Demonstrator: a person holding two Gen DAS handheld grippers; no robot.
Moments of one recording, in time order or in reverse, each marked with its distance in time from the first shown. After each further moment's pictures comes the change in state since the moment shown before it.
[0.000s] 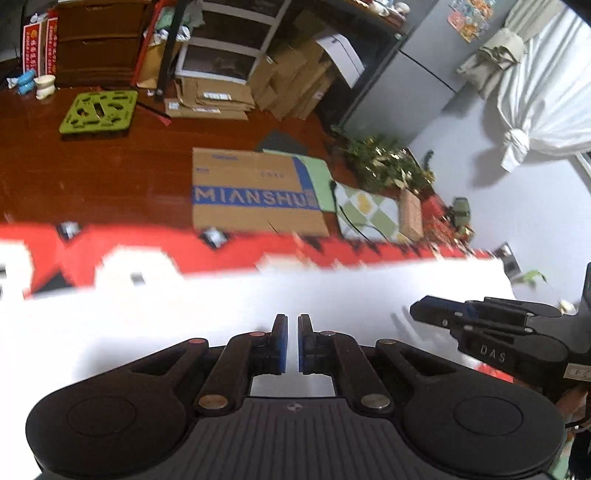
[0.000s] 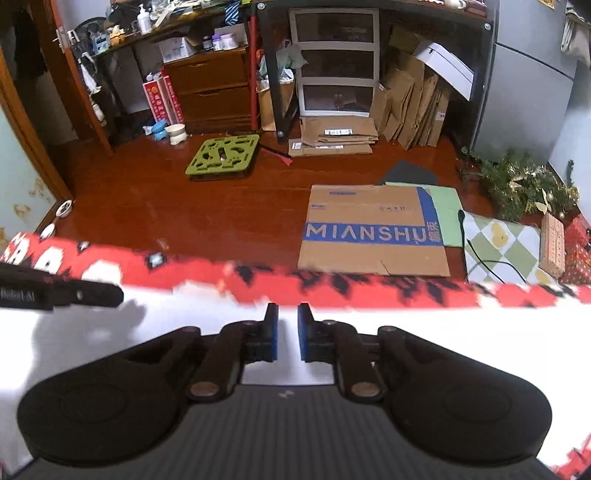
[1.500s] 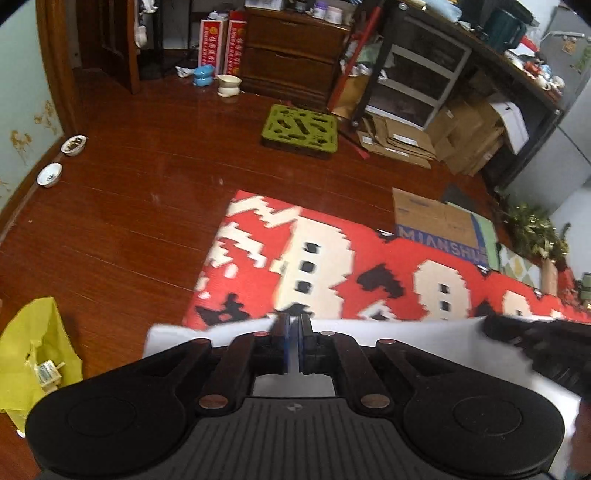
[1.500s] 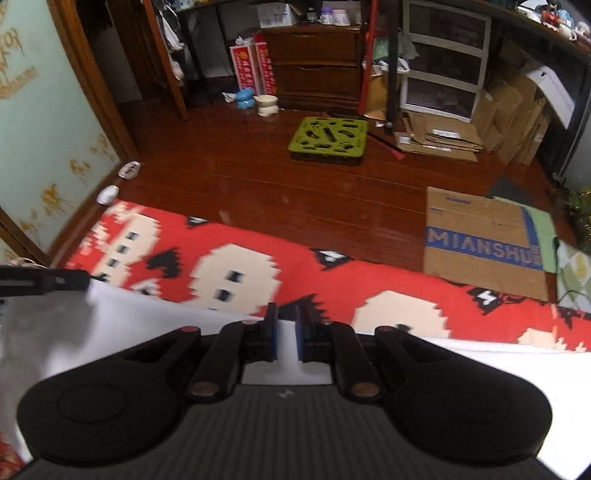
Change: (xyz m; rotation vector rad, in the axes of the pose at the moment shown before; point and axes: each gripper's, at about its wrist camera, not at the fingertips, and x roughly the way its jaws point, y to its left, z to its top) left arm -0.143 0.267 -0.019 -0.217 -0.113 0.389; right arm 0.073 0.310 0.029 -0.131 0.054 0.158
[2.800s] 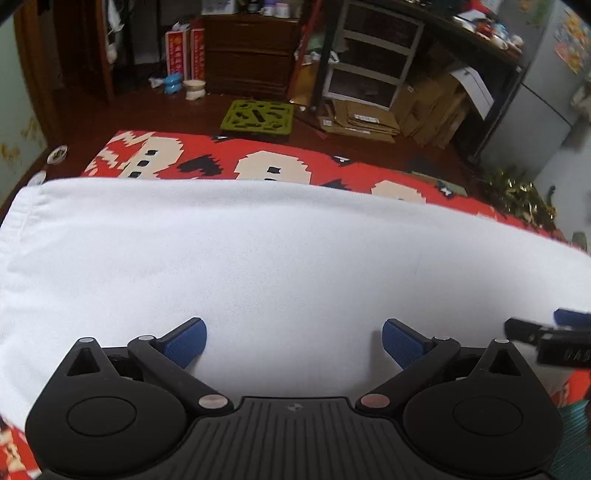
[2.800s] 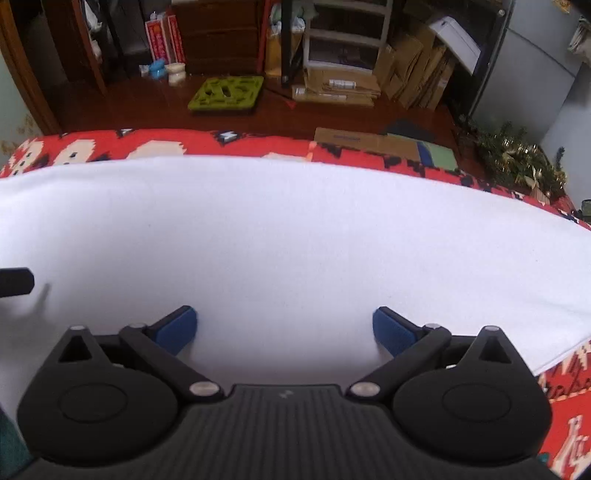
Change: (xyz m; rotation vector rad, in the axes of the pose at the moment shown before) left arm -0.010 -0.146 -0.121 0.109 -0.035 0.037; right arm -0.110 -0.123 -0.132 0.096 0.077 -0.259
